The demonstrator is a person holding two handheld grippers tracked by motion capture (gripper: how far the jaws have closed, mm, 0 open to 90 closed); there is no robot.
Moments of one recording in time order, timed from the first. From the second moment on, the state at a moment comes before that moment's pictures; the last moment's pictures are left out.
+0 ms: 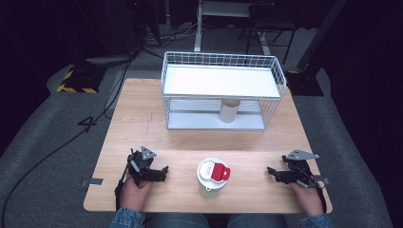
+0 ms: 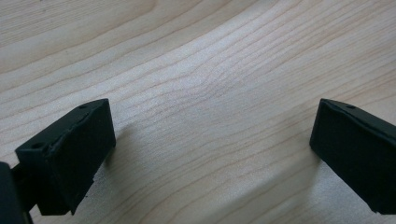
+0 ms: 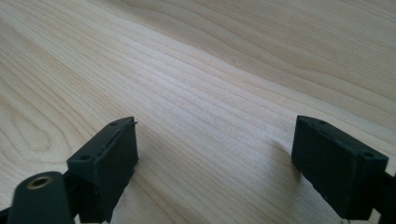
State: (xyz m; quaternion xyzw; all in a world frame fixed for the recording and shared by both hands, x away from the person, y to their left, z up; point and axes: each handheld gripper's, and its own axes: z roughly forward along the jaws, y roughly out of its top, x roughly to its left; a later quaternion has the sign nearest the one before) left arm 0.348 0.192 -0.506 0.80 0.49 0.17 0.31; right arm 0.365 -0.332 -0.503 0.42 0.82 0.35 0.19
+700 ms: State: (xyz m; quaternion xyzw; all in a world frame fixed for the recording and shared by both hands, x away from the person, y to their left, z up) left arm 0.348 0.191 -0.506 0.80 0.49 0.17 0.31; right arm 0.366 -0.332 -0.505 0.43 0.81 0.35 0.19
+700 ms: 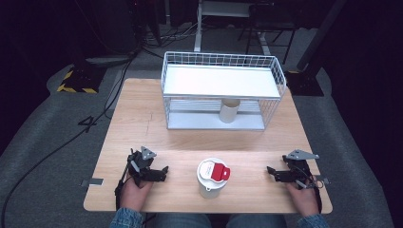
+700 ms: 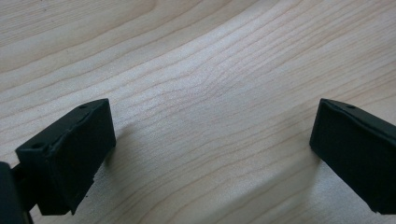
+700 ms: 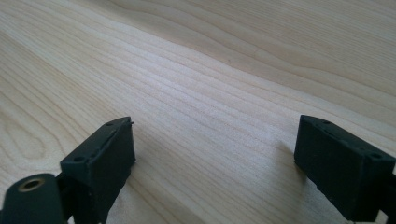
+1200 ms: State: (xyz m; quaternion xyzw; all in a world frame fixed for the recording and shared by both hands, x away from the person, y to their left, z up) left arm 0.347 0.191 -0.506 0.79 0.49 0.17 0.31; right arm 0.366 -0.332 -0.505 0.43 0.81 0.35 0.19
